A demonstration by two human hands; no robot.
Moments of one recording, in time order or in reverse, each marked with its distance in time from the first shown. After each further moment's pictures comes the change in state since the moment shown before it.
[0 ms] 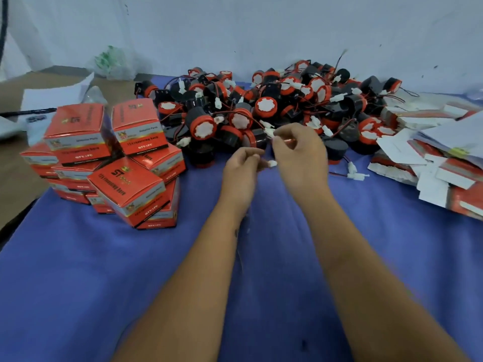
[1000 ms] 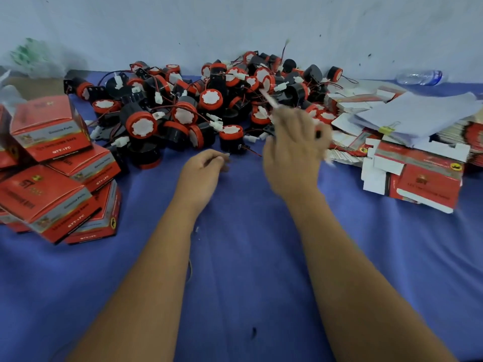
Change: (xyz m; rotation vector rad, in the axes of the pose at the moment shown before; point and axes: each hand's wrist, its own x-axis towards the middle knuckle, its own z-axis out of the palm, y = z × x) left_hand 0.000 -0.009 0.020 0.203 -0.100 0.069; right_hand -0.002 0.063 -0.051 -0.857 0.340 -0.357
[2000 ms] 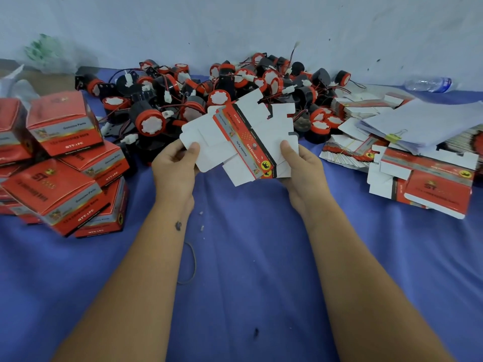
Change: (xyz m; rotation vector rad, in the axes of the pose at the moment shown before) left_hand 0.010 -0.008 -0.021 -0.518 0.373 -0.035; right_hand -0.010 0.007 0.006 1.551 -0.421 0.965
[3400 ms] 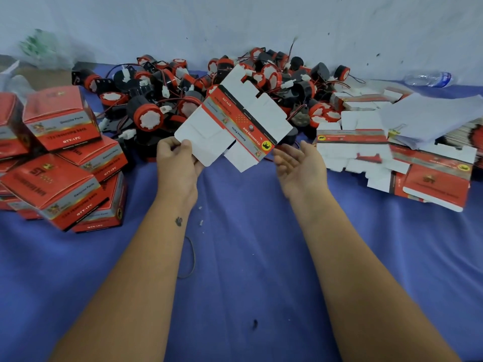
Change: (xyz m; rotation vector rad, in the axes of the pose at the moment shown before) left_hand -0.004 0.006 0.009 -0.174 0.055 -0.140; right_hand -0.006 -0.009 0.008 0.441 0.250 0.243
